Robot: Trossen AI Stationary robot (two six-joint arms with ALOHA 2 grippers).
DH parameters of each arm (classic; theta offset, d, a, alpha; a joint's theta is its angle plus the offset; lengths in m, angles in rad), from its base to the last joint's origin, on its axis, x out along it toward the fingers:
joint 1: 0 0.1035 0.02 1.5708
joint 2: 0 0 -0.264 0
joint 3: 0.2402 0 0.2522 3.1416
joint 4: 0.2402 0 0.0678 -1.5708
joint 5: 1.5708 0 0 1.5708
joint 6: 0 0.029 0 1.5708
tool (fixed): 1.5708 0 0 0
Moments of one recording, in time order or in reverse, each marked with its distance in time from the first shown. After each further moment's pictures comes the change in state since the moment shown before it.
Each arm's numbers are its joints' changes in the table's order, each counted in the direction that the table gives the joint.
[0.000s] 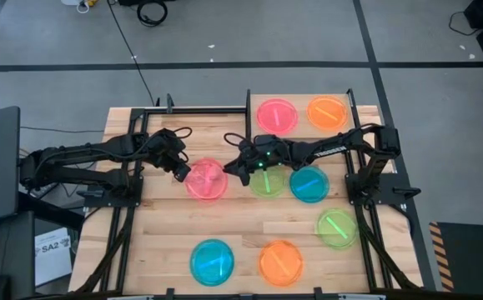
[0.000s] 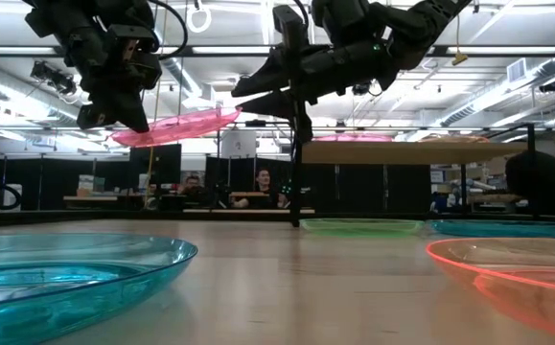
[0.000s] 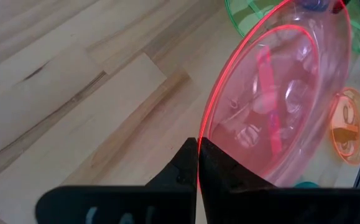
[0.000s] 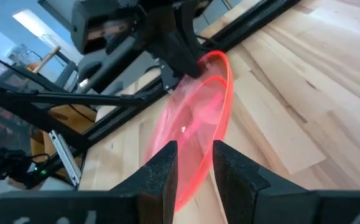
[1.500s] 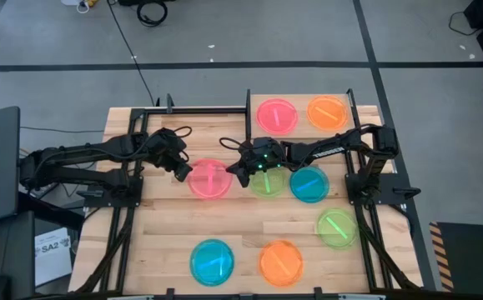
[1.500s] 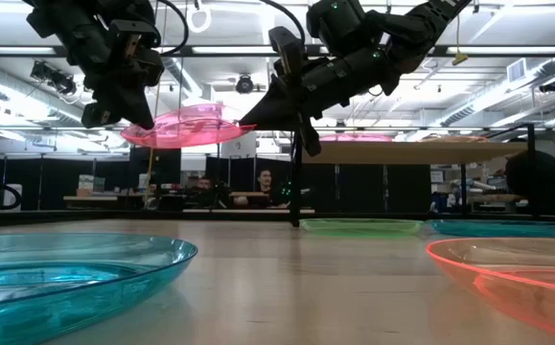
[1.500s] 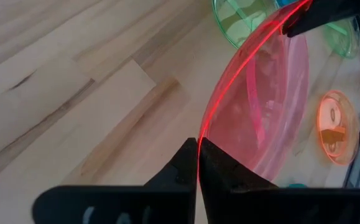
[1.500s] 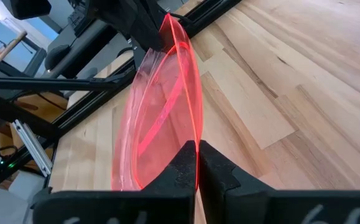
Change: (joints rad) left arm 0.000 0.001 0.000 -0.034 0.022 0.001; right arm 0.008 -0.020 0.000 0.071 0.045 -0.009
